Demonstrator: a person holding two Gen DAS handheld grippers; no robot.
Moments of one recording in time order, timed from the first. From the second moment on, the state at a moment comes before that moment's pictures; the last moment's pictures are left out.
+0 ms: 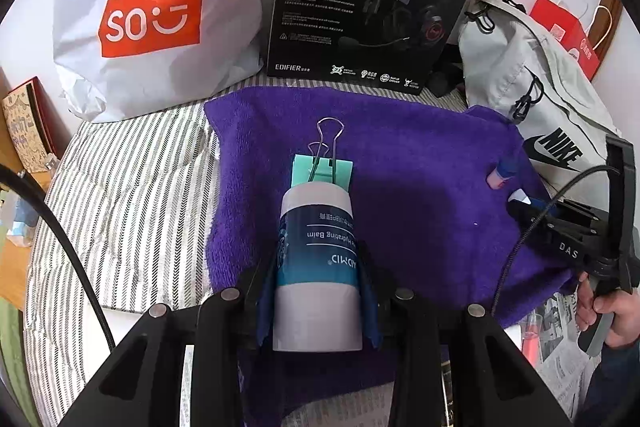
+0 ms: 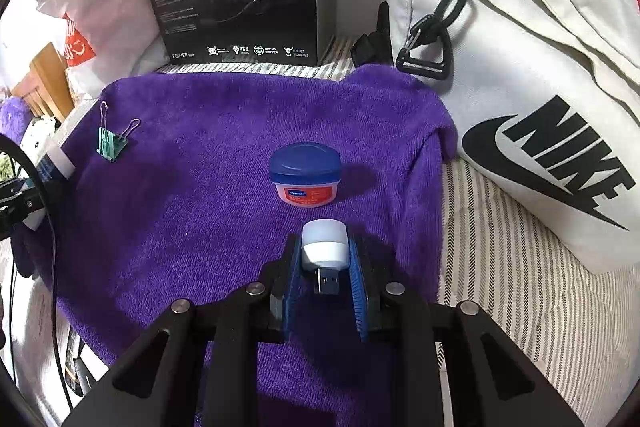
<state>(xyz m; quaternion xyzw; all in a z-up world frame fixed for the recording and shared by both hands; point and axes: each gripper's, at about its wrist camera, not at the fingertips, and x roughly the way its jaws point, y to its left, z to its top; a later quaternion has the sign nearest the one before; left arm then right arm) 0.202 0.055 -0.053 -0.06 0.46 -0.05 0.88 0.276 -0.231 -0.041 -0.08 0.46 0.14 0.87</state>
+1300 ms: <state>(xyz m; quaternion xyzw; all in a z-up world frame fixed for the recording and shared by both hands) 0.220 0.017 -0.073 0.02 0.49 -0.03 0.87 0.211 -0.253 0.007 -0.06 0.43 0.16 0.89</state>
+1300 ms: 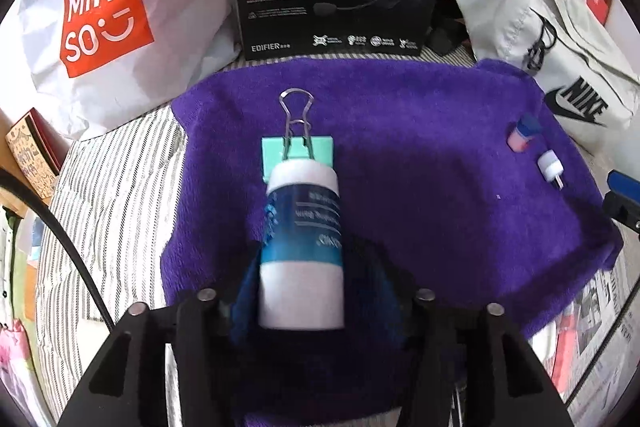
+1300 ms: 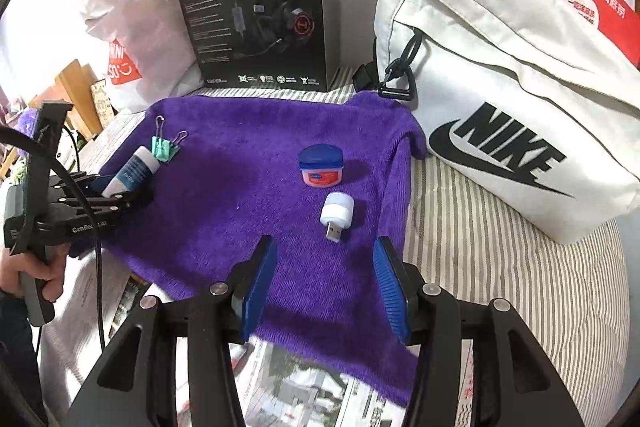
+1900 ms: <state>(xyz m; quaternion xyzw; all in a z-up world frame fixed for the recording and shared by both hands) 0.115 -0.003 -0.032 -0.01 0.46 -0.08 0.88 0.133 -0.276 0.026 -0.01 0.42 0.13 0.90</state>
